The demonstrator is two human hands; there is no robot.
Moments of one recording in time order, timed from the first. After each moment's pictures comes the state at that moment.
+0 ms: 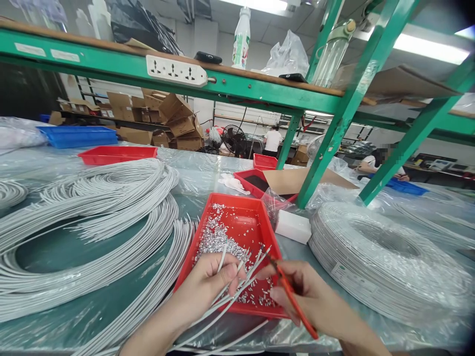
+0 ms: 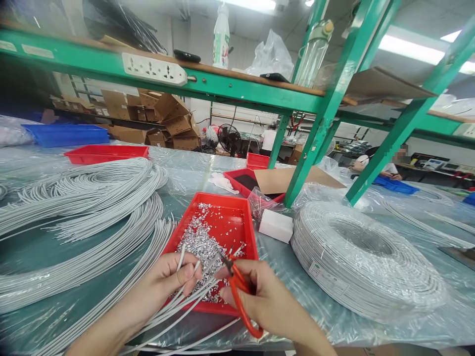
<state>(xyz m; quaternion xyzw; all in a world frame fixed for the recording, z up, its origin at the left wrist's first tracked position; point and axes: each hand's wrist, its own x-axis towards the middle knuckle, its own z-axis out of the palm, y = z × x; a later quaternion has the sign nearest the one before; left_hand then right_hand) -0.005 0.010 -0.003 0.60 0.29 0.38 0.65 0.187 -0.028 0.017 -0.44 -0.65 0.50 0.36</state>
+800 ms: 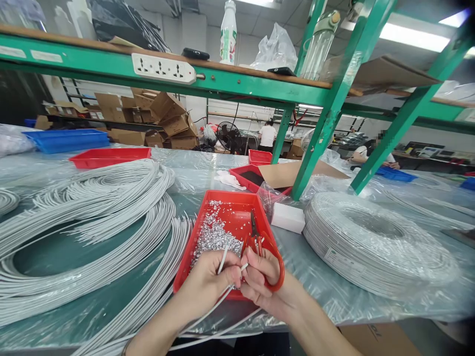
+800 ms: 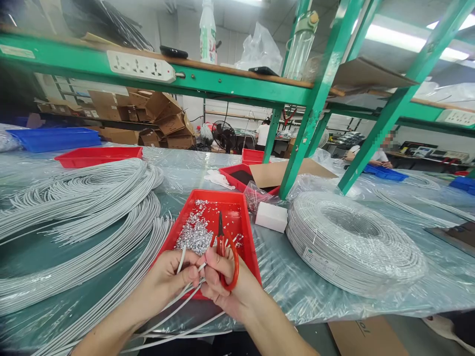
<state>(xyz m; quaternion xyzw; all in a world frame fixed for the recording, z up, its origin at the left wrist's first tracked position) -0.001 0.002 -0.009 0.64 0.30 0.37 0.60 0.143 -0.015 -0.007 -0.36 -0.49 0.62 0.50</state>
